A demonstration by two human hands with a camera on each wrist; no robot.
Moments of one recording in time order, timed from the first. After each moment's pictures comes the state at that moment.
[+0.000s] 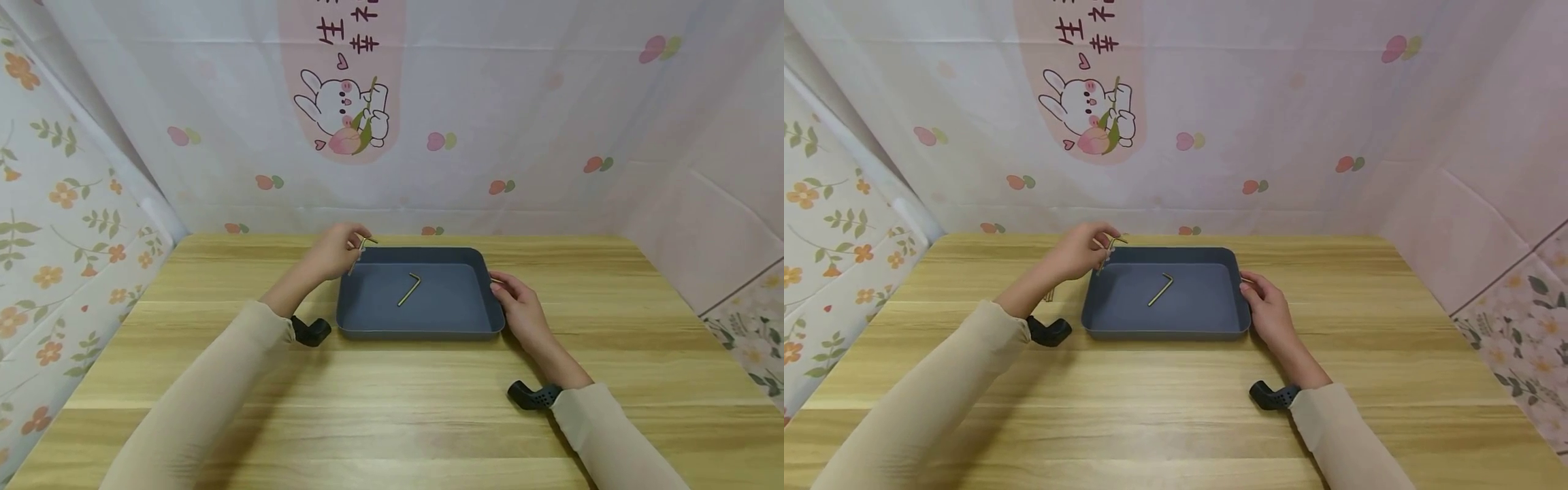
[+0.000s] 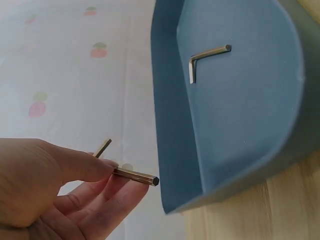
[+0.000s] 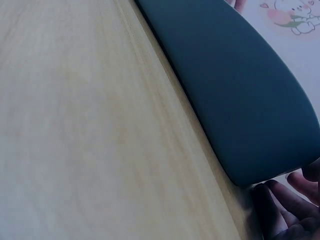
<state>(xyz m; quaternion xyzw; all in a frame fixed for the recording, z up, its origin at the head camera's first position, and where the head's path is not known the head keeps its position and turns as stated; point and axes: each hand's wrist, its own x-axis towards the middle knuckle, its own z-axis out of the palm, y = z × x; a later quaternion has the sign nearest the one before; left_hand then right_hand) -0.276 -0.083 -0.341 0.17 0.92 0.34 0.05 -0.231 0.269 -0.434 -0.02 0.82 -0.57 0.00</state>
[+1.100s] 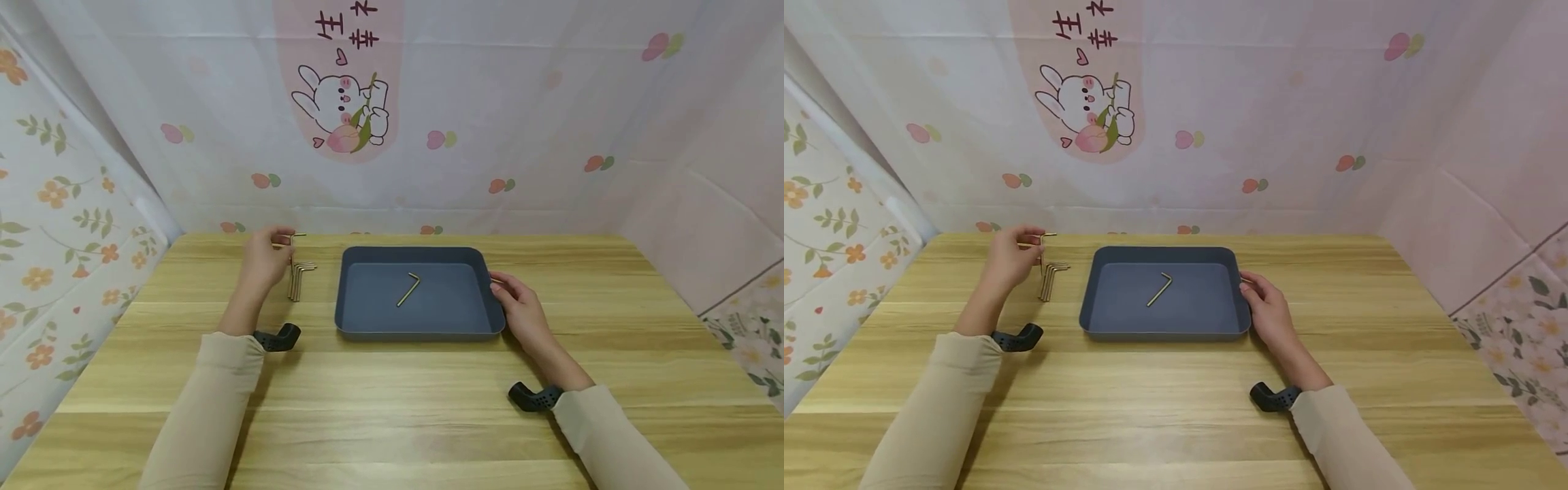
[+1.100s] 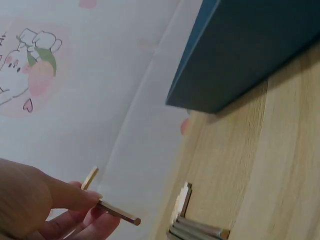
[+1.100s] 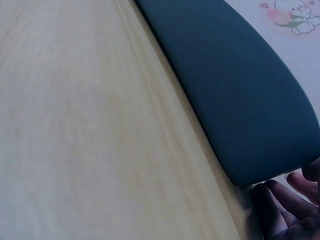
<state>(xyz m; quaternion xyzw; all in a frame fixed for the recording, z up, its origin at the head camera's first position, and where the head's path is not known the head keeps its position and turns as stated) -0.266 -0.168 -0.373 -0.03 0.88 0.46 -0.10 -0.230 0.269 -0.434 -0.01 0.83 -0.56 0.00</state>
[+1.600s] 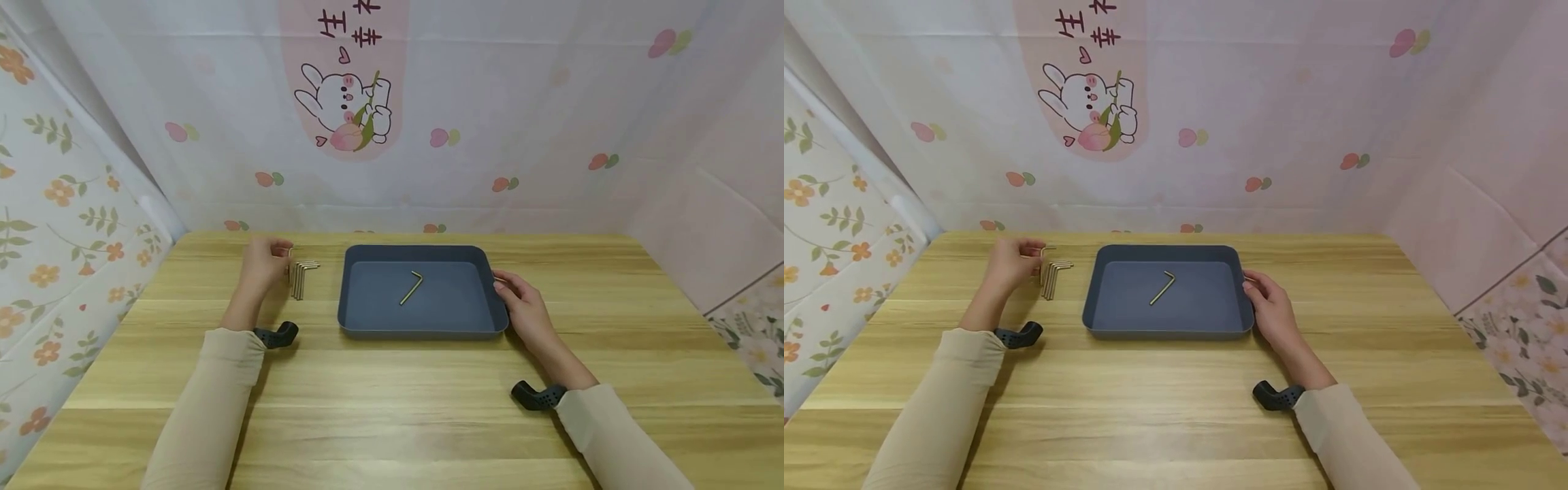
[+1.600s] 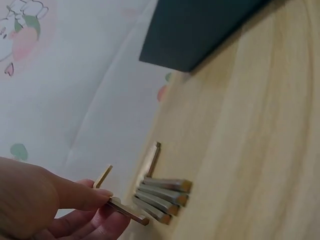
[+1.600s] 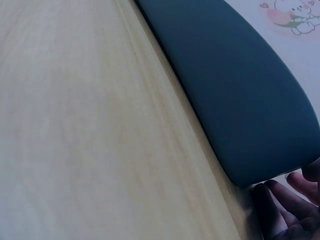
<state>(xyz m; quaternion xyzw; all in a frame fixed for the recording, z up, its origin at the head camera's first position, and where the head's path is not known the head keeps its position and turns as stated) -0.272 -0.186 -0.395 -0.05 0.91 0.42 -0.06 -0.229 0.270 -0.434 -0.03 0.83 -0.56 0.00</state>
